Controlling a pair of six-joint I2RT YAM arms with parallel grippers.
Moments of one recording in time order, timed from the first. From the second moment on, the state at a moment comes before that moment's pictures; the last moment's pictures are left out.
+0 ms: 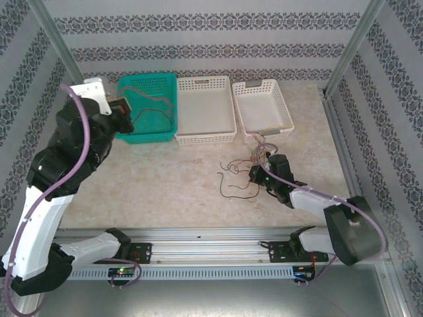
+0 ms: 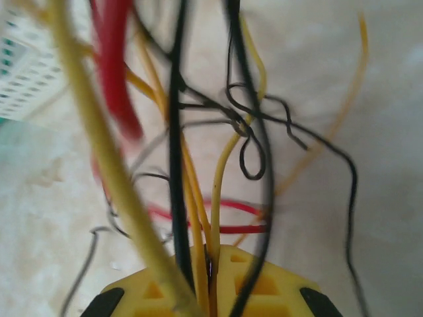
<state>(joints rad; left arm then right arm) -0.49 1.07 1.75 -0.93 -0.43 -0.38 0.32 1.31 0.37 0.21 -0.21 0.71</state>
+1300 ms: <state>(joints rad) -0.11 1.40 1.62 -0.59 -0.30 -0.24 0.53 1.34 0.46 0.28 -0.25 0.51</state>
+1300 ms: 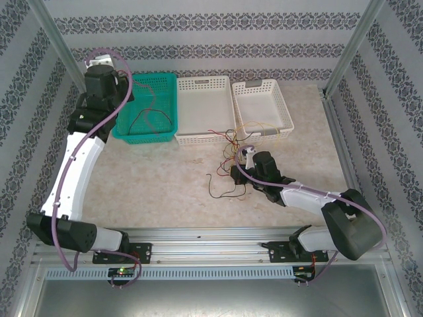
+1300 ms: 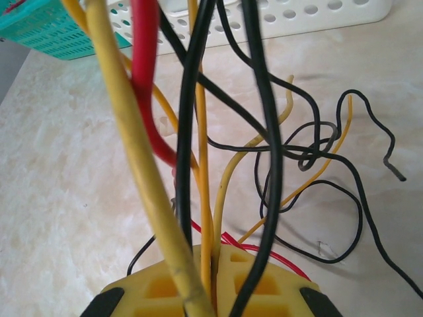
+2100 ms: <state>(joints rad) -0.05 1.53 1.25 -0.40 -0.20 -0.30 0.60 1.37 0.50 0.27 -0.25 0.44</state>
